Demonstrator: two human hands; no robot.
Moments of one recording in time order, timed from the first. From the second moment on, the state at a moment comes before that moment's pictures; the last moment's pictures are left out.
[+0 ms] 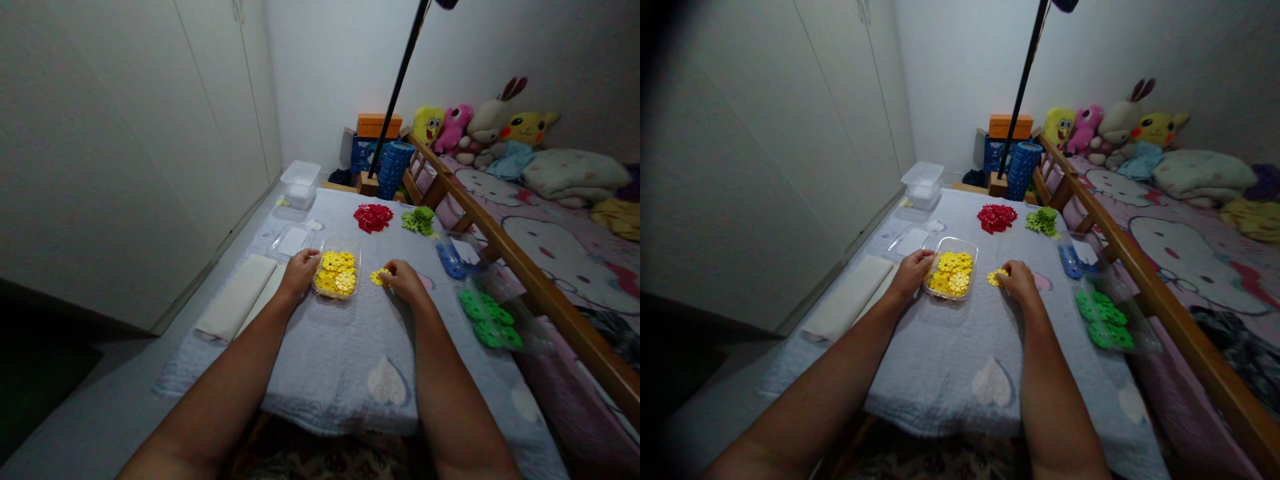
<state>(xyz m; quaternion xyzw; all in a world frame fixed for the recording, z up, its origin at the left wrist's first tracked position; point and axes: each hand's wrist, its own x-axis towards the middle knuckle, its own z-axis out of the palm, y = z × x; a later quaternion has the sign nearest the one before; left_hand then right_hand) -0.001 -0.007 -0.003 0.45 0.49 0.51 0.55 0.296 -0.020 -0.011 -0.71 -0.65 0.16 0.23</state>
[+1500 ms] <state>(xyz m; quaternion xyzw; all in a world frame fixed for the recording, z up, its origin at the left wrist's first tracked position) -0.001 -0.008 -0.002 0.45 0.48 0.52 0.55 0.214 -0.031 0.002 -0.59 -0.66 0.13 0.45</state>
